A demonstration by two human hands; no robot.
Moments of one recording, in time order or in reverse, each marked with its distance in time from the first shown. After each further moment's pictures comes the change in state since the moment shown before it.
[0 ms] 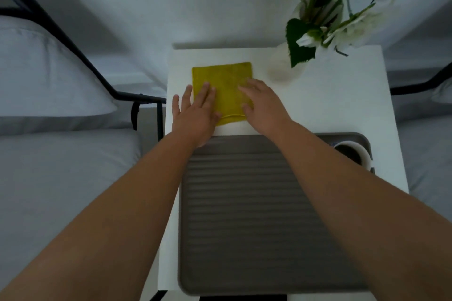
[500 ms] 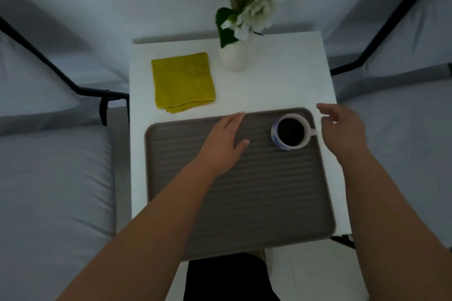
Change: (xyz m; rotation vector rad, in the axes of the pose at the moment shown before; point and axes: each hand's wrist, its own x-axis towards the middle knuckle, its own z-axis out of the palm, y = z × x) left_hand -0.085 0.138 0.018 -0.566 -0.055 0.264; right_hand -0.184 0.111 -0.109 0.238 0.415 0.583
